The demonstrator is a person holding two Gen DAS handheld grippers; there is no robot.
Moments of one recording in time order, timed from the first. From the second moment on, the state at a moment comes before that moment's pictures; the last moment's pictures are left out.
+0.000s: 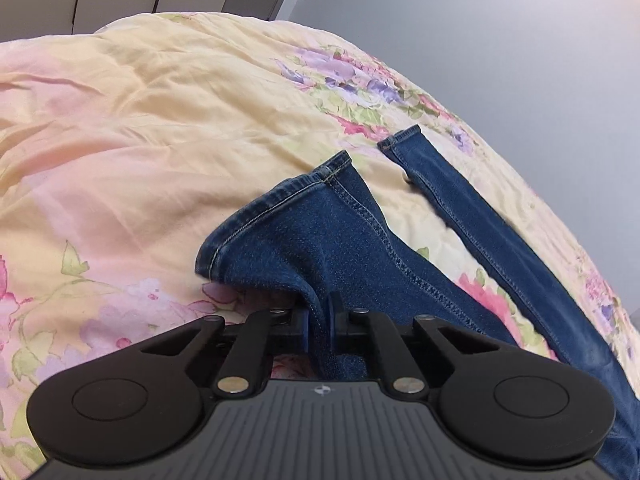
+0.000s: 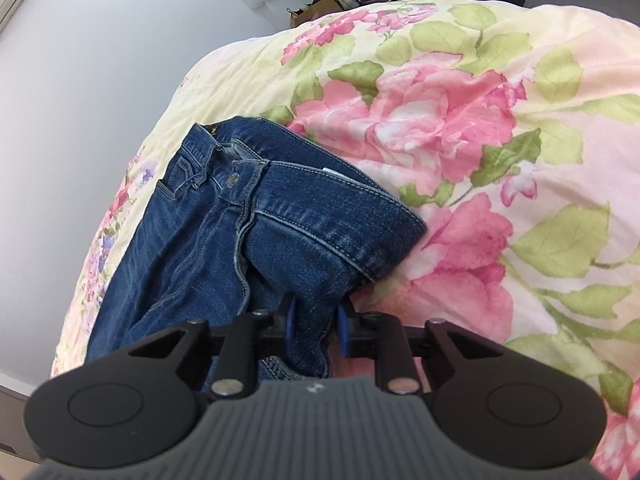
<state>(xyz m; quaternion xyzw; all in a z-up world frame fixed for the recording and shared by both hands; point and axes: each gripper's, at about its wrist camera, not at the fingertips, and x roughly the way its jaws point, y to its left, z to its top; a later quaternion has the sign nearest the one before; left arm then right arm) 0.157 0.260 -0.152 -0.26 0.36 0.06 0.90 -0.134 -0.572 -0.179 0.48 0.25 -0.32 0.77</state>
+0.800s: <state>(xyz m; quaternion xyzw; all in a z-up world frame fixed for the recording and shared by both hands) 0.187 0.265 -0.099 -0.31 0.29 0.01 0.91 -0.128 -0.584 -0.132 0.54 0.18 -0.28 0.77</state>
